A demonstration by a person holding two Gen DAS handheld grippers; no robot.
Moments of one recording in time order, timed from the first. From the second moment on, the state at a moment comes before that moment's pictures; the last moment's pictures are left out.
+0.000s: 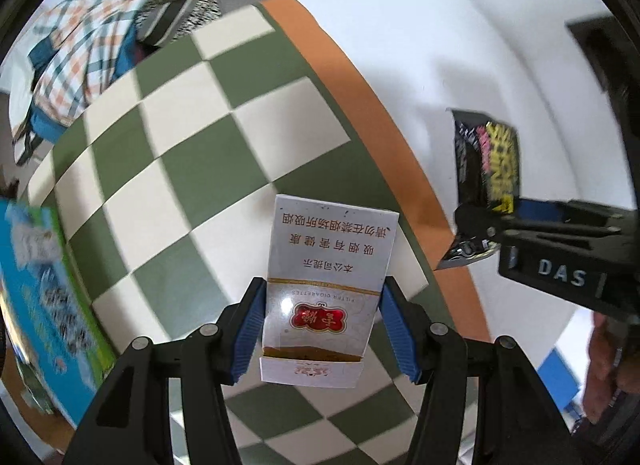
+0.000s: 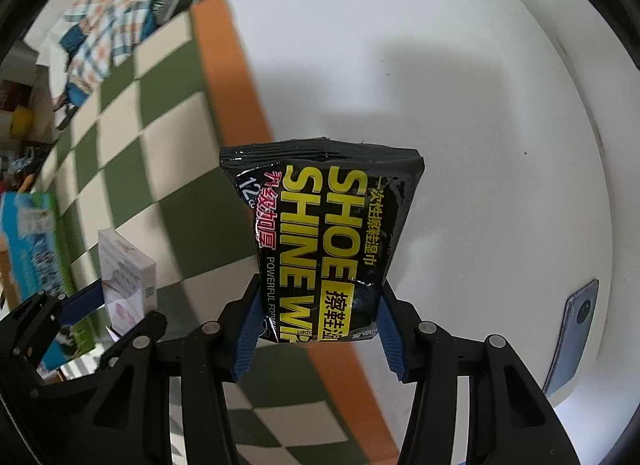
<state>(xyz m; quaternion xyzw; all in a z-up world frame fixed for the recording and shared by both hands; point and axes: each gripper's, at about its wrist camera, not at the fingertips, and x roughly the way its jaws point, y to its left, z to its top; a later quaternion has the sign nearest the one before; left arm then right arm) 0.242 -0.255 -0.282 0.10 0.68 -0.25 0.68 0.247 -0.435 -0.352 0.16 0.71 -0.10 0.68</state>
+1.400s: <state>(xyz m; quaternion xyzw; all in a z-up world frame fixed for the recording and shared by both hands) 0.267 0.126 -0.305 -0.19 0.73 -0.13 0.64 0.244 -0.005 -0.297 0.04 0.71 0.10 0.69</state>
